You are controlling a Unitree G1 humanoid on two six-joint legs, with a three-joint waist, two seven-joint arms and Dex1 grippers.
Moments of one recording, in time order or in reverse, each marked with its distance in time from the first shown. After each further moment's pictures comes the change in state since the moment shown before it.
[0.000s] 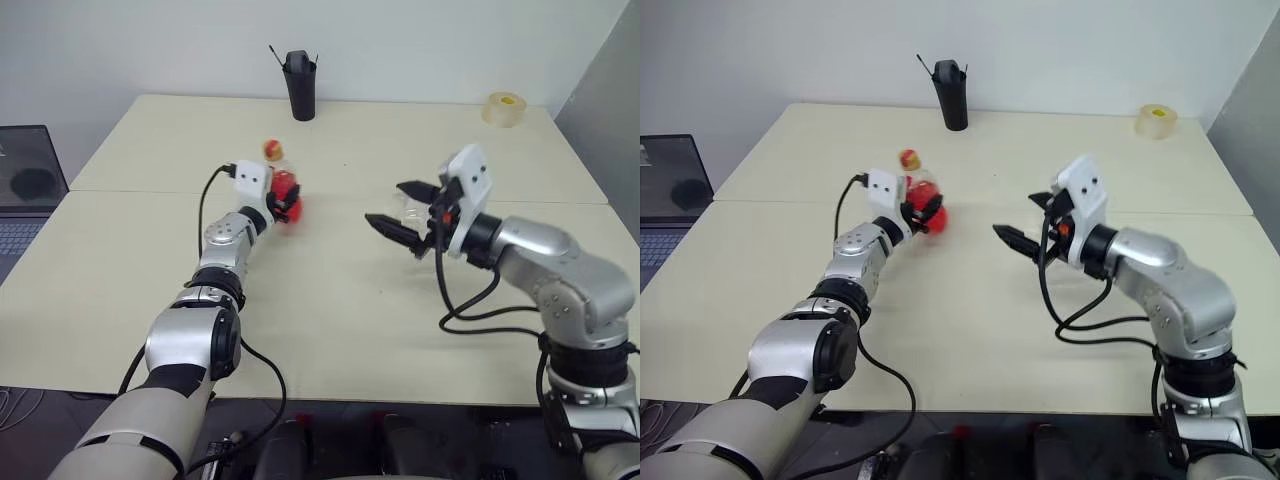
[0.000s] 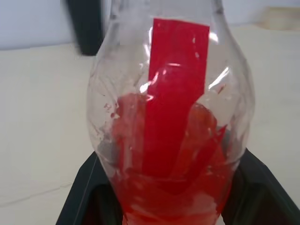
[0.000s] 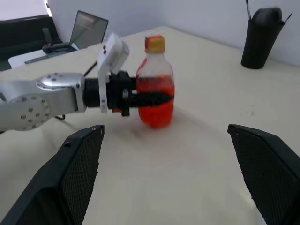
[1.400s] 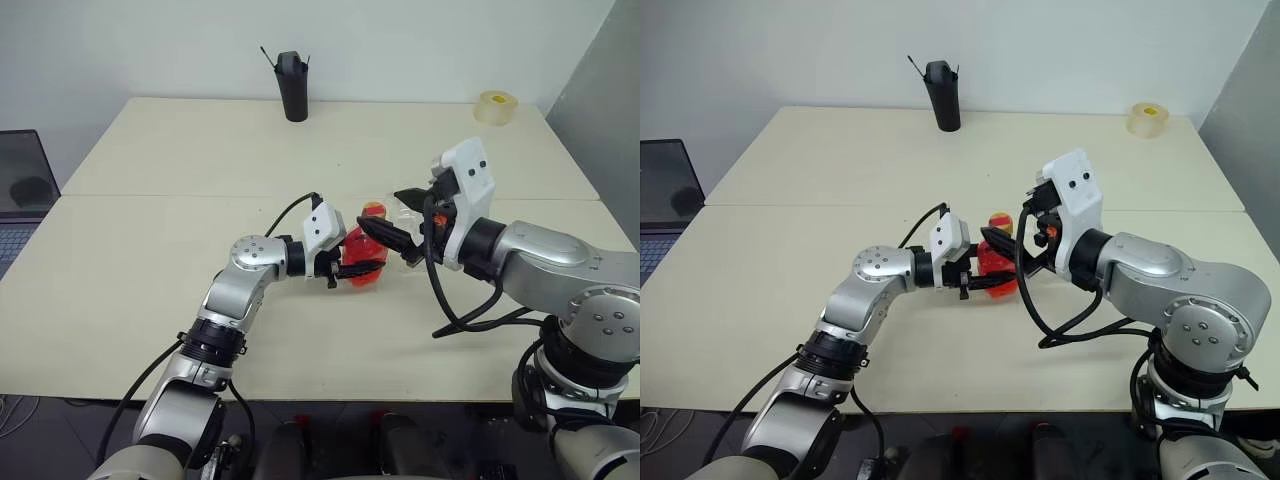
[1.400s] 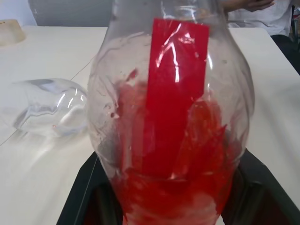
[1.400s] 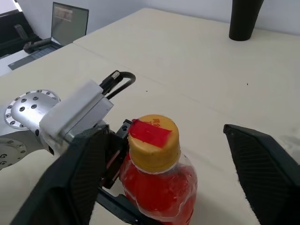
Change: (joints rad) left arm 0.424 0.041 -0.369 -1.065 -0.148 0.481 -0.395; right arm -0.071 0.159 -0.150 -0.230 0.356 0.514 -0.502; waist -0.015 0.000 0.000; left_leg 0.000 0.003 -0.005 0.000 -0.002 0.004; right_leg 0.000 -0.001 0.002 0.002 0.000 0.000
